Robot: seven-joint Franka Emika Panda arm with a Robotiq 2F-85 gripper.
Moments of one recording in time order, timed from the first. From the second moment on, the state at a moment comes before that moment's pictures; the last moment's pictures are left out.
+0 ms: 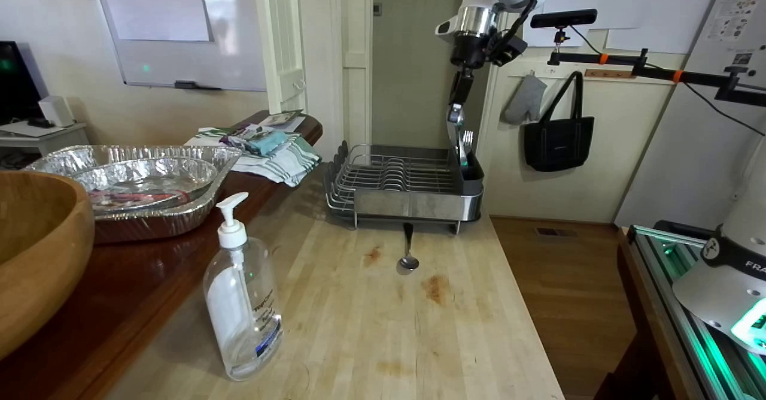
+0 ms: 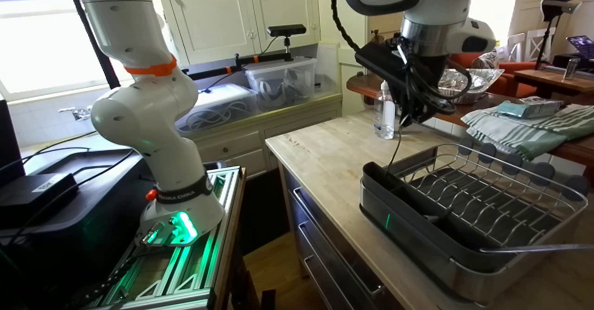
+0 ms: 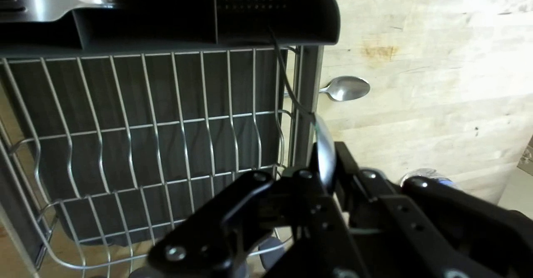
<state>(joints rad) -0.21 0.03 -0.08 -2.09 0.37 2.04 -0.84</state>
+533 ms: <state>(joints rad) -0.12 -0.08 -0.07 -2.09 0.35 2.06 -0.83</state>
